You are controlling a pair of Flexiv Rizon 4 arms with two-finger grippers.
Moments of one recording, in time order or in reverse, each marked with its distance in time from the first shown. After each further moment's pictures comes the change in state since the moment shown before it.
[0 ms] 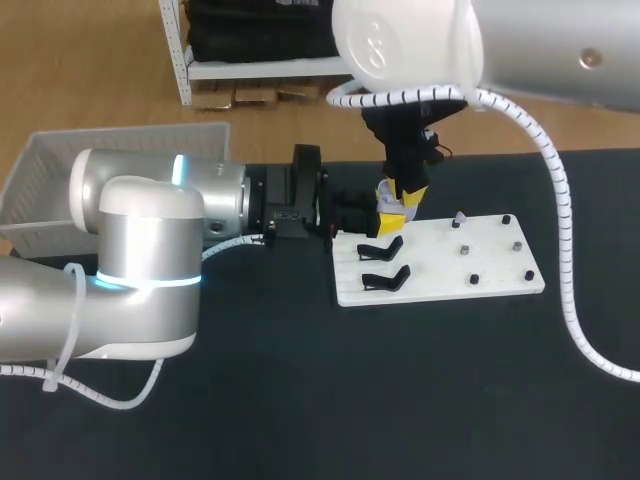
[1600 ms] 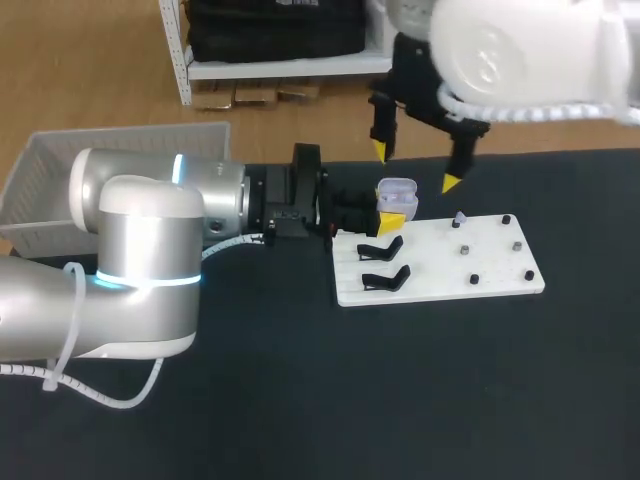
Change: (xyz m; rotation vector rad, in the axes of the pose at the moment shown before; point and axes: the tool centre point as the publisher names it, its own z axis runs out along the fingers) left arm -0.001 0.000 0.000 0.000 -0.001 0.001; right arm -0.013 -0.014 -0.045 -0.257 -0.004 -0.485
